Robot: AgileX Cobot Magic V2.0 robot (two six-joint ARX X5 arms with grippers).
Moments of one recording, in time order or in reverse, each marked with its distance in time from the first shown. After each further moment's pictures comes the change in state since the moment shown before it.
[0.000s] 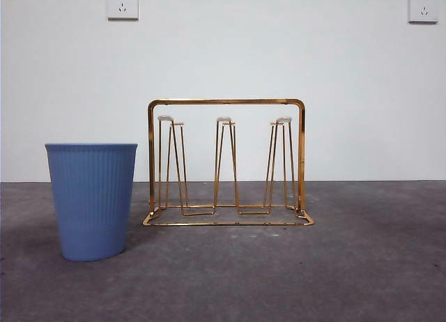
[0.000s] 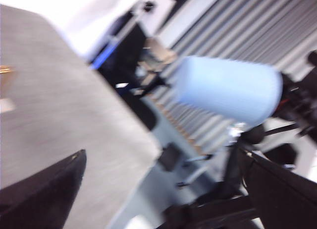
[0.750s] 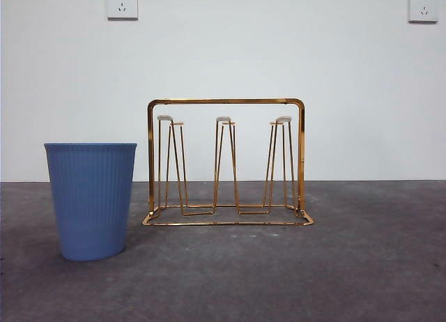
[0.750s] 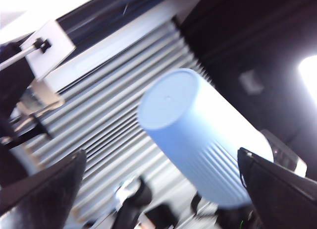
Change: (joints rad) left arm -0.240 0.520 0.000 1.067 -0.220 -0.570; right arm 0.000 0.000 -0.051 0.287 0.026 -0.102
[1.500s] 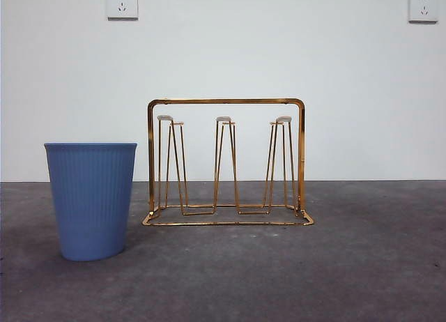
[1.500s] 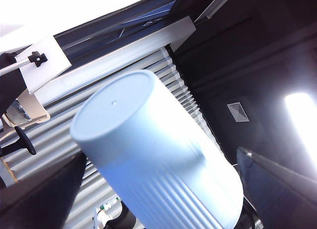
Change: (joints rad) left arm -0.015 0.055 0.000 0.098 -0.089 -0.084; right arm 0.000 -0.002 -0.241 0.257 -0.008 -0.003
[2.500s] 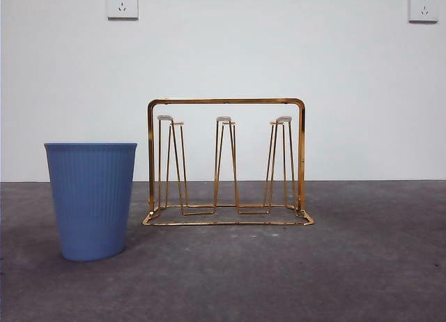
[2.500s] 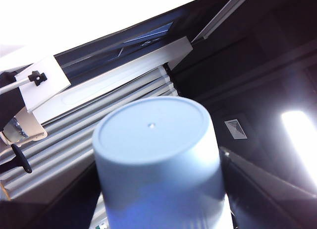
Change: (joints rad) left arm 0.008 0.000 0.001 0.021 -0.041 -0.017; right arm 0.067 0.041 -0.012 0.000 0.042 0.003
